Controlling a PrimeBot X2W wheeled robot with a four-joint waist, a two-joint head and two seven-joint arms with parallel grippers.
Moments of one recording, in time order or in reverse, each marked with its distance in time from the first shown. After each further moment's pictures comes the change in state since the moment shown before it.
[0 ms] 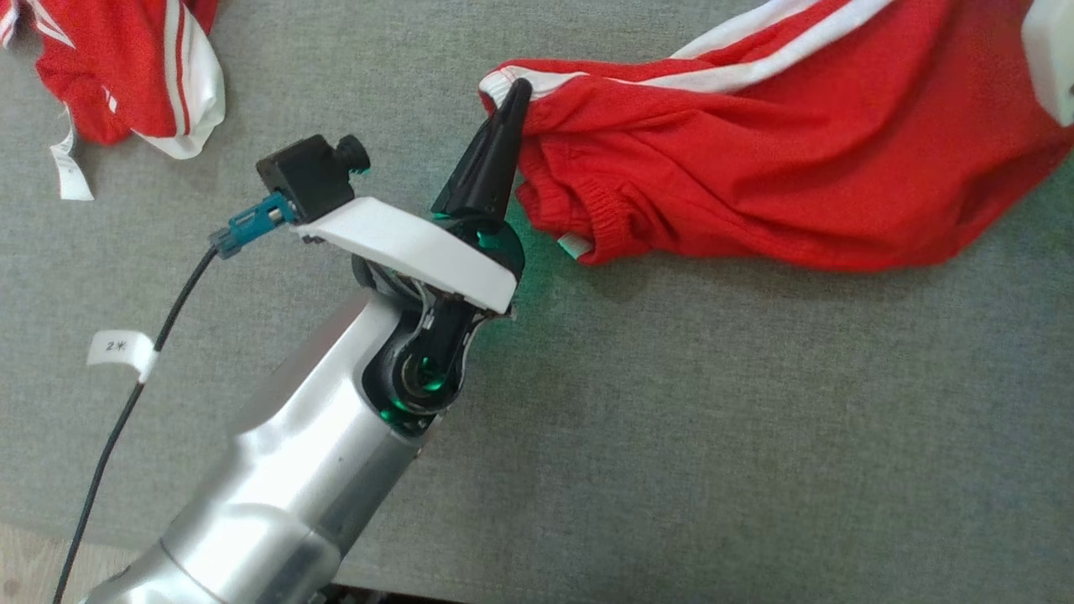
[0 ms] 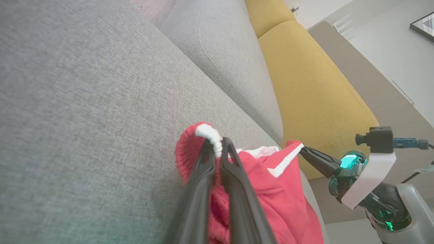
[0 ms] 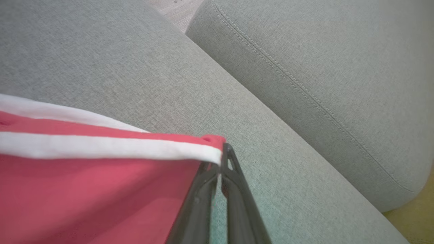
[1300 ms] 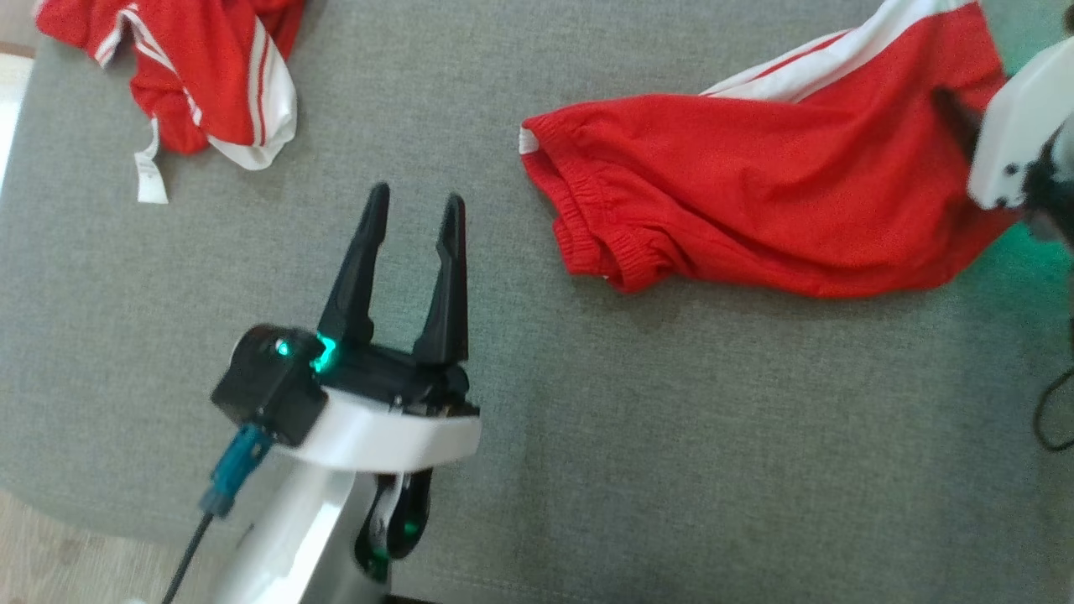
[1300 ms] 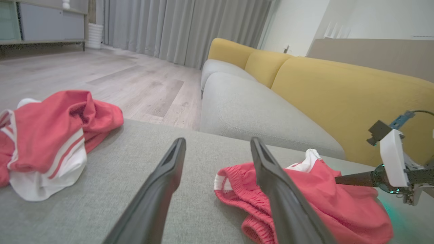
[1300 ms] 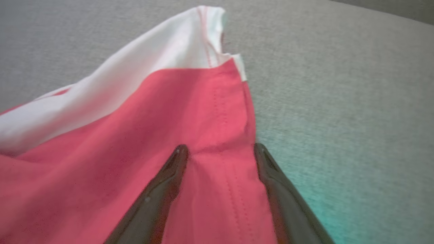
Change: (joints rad) left arm 0.393 -0.012 0.228 -0.236 0.793 0.108 -0.181; right arm 0.287 0.393 -0.582 0.161 -0.143 0.000 0.217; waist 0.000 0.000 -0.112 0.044
